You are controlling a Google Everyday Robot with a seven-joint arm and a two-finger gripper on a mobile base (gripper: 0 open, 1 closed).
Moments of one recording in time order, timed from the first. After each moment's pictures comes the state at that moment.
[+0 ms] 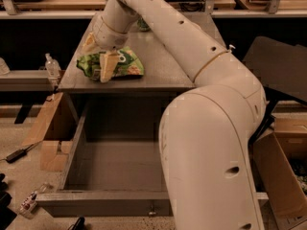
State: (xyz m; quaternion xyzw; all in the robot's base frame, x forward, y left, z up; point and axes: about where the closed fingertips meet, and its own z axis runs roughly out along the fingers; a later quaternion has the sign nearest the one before) arm 0.699 0.165 0.866 -0.87 0.40 0.10 0.26
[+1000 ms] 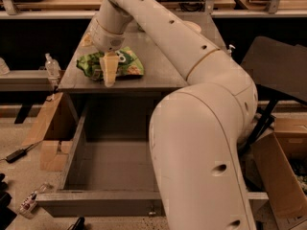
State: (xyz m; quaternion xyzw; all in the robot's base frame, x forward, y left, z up) arm 0.701 0.169 0.857 -0.88 0.41 0.08 0.23
